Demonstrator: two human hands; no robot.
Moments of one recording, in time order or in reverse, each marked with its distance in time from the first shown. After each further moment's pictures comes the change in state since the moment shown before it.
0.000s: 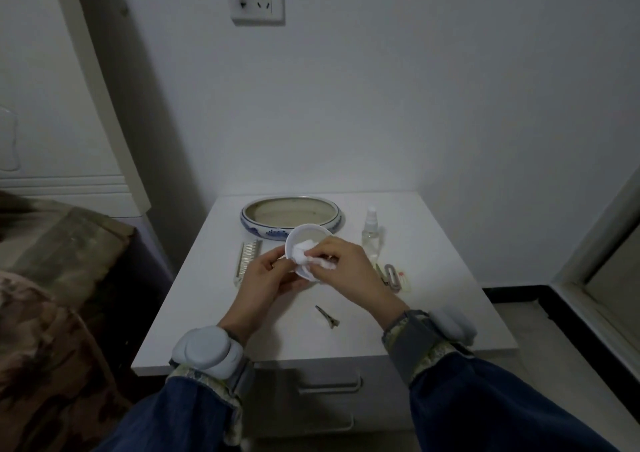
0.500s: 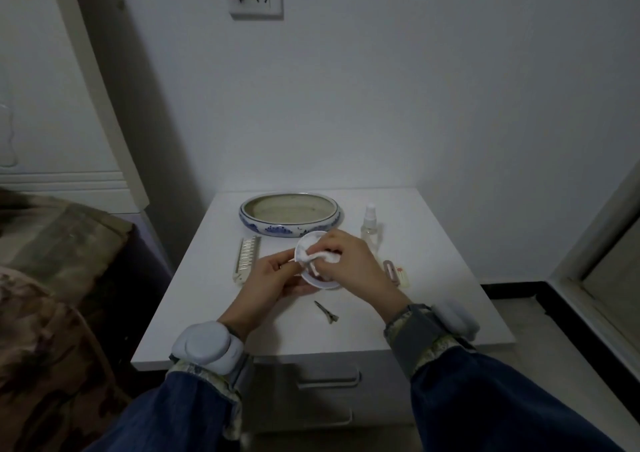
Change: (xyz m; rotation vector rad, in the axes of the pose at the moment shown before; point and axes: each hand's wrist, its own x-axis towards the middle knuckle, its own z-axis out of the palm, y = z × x) left_hand -0.004 -0.002 0.001 0.097 -0.137 -0.043; right_hand 0.000 -0.002 -0.005 0.004 -0.005 0.073
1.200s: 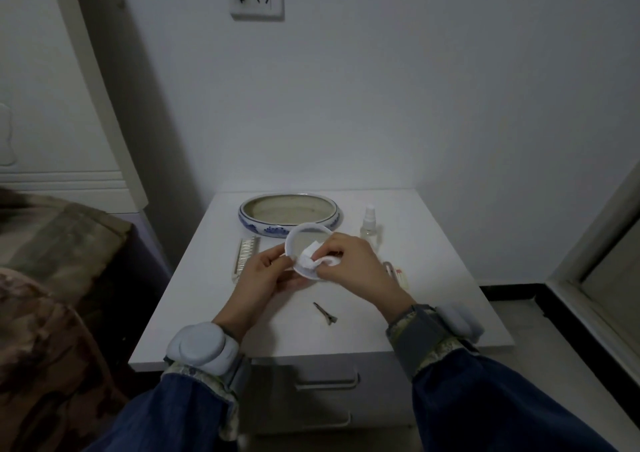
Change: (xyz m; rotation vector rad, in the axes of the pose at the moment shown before) left_hand 0.001 0.005 -0.003 -0.084 0.072 0.025; right_hand 0.000 0.003 -0.007 -0.135 -0.037 0.028
